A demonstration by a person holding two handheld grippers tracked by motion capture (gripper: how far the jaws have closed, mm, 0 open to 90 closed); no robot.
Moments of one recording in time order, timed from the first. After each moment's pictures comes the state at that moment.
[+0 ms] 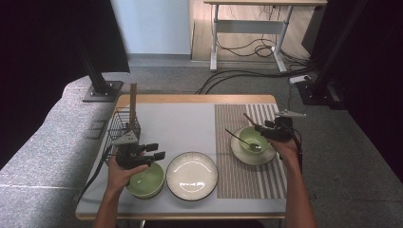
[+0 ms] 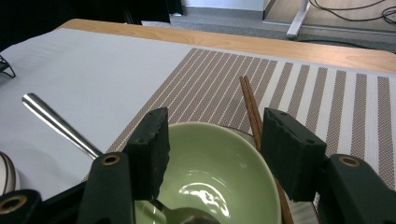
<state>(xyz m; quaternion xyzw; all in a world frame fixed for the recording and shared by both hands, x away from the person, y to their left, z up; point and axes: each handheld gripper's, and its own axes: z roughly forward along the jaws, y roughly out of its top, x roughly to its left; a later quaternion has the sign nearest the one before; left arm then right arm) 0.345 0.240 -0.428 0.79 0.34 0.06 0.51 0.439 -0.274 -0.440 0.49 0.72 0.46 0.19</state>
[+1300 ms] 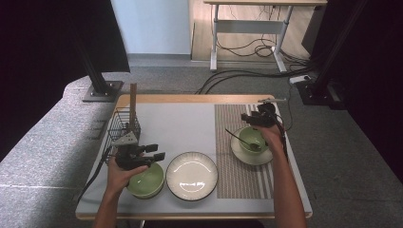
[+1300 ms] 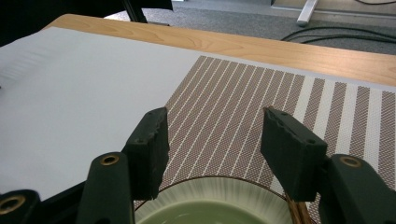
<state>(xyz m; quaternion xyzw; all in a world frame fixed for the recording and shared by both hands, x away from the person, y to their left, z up) 0.343 0.241 -0.428 0.79 0.34 0.06 0.51 0.499 -0.233 -0.439 0.50 0.73 0.43 0.17</state>
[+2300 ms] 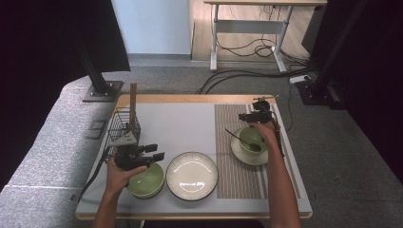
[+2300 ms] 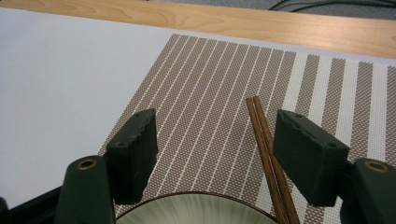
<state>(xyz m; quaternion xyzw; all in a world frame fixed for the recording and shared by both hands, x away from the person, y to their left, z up) 0.341 0.242 -0.427 0.79 0.34 0.06 0.51 0.535 -0.229 -0.461 0.54 0.73 0.38 0.15</state>
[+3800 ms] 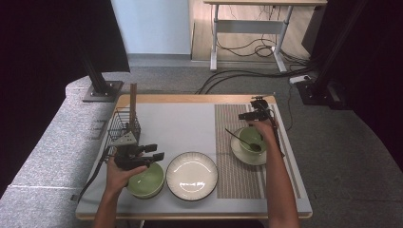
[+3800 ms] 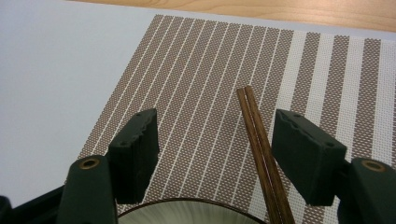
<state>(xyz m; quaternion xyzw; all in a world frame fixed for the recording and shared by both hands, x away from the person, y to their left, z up) 0.342 0.242 -0.427 0.79 0.34 0.06 0.51 0.552 -0.227 -0.469 0.57 0.74 0.34 0.13</state>
